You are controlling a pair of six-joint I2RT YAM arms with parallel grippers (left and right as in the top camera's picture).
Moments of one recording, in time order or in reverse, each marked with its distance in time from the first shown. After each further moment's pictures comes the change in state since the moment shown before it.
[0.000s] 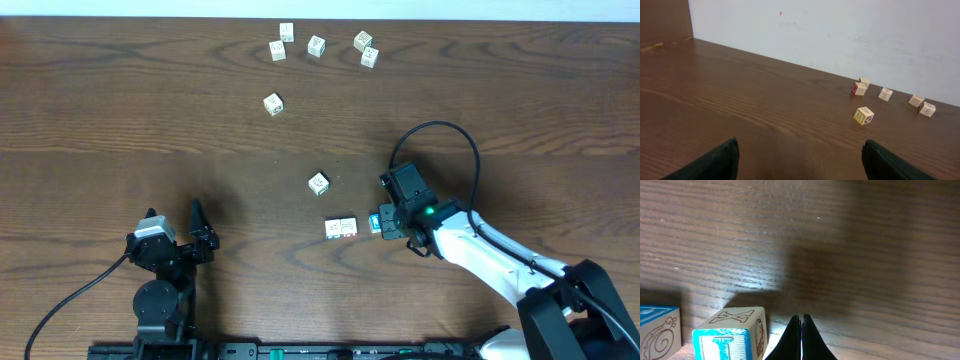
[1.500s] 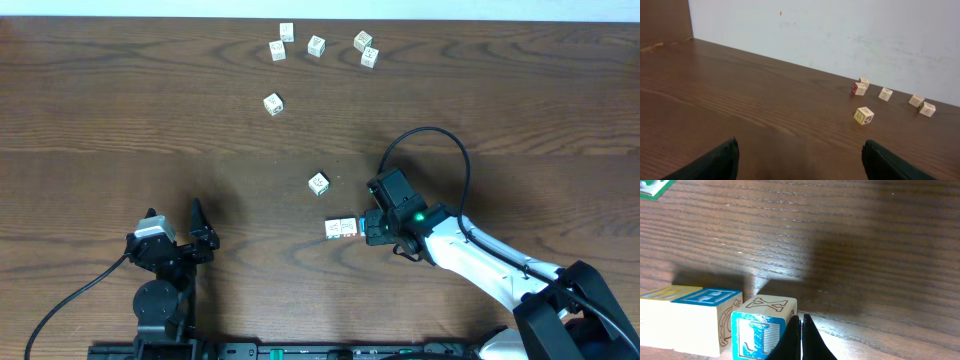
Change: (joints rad) left arm 0.000 0.000 0.000 0.000 0.000 0.000; right arm 0.077 0.000 0.000 0.020 -0.100 0.133
